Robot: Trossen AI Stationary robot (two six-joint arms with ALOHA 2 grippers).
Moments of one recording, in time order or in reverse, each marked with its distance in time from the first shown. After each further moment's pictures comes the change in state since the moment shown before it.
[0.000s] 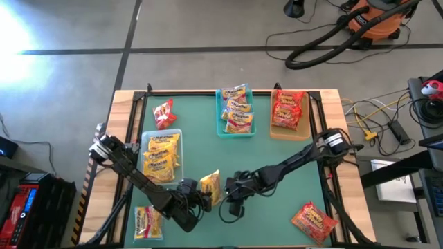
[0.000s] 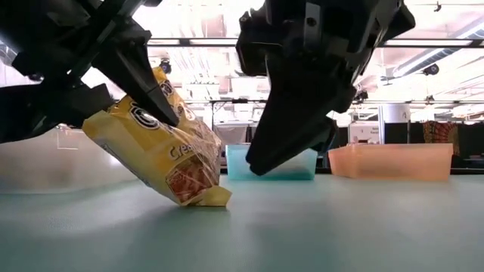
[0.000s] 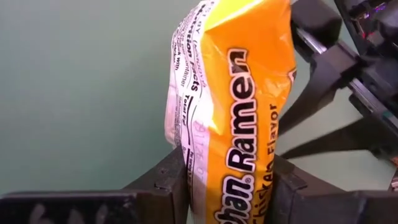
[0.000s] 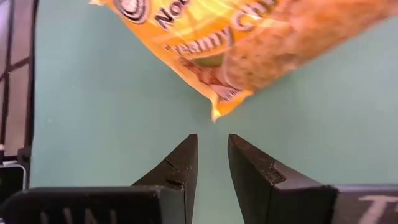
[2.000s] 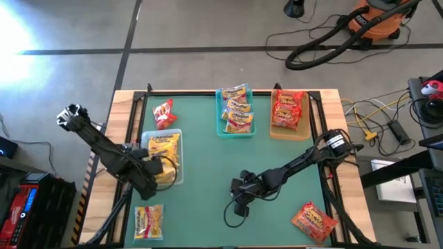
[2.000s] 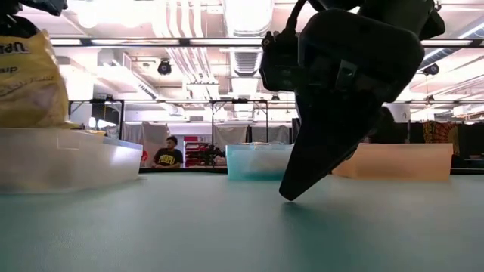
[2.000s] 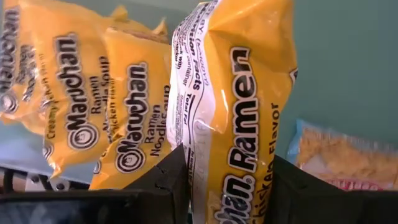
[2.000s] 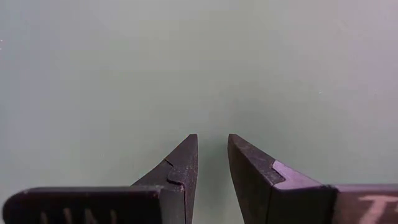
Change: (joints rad) left arm 0.003 -0.684 -0.110 -0.899 0.612 0.874; right arm 0.039 -0.006 -0.056 -0.053 0.131 0.000
